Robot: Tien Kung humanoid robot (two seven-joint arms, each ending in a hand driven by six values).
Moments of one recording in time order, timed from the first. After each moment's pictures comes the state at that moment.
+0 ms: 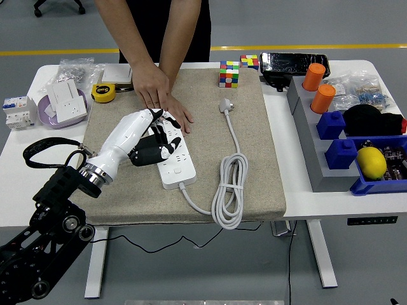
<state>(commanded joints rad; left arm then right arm) -0.20 0.19 -1.10 -1.56 1.99 0.10 0.02 0.05 -0.17 1.34 0.18 -1.15 -0.02 0.02</state>
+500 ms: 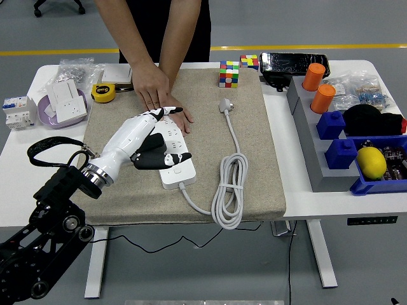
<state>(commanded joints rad) -0.21 0.20 -1.08 -1.56 2.03 0.06 0.03 0.05 -0.17 1.34 0.18 -1.16 -0.02 0.02</state>
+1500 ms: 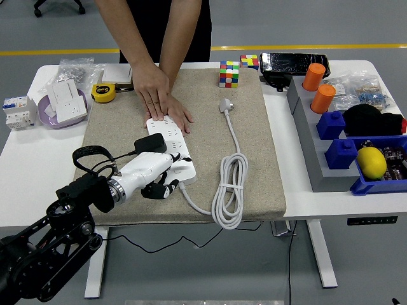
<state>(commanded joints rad) -0.26 0.21 -0.97 -1.45 2.19 -0.20 0.12 0.04 -0.17 1.34 0.18 -1.15 -0.02 0.02</state>
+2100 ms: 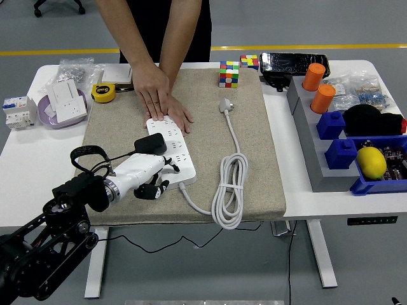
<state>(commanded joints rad) -0.26 0.22 -0.99 -1.44 2.23 -0.23 0.14 0.05 -0.17 1.34 0.18 -1.15 -0.02 0.02</state>
